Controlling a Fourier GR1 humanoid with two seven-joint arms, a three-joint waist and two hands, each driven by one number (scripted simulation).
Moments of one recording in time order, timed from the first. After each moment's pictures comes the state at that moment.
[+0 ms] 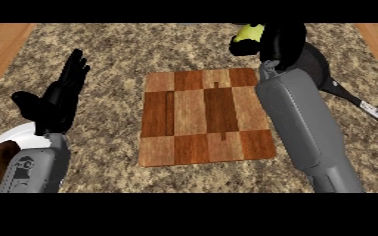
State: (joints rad) left arm -0.24 0.21 0.06 -1.47 0.04 0.08 0.08; right arm -0.84 -0.11 0.10 -1.15 1.06 -0.35 0.86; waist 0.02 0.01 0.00
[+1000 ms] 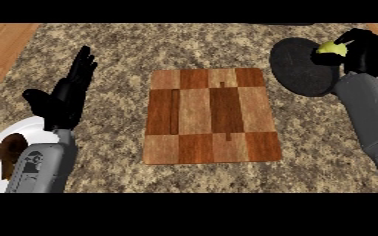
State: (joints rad) left arm -0.27 0.19 0.05 -1.45 0.02 0.08 0.06; right arm -0.86 -0.43 -0.25 -0.44 0.88 -0.68 0.24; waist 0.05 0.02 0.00
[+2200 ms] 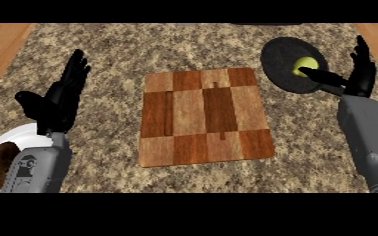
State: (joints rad) left arm -0.25 0.20 0.08 -1.45 0.02 0.08 0.07; right arm -0.77 -0.36 -0.64 -0.39 0.37 -0.44 -0.40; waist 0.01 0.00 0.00
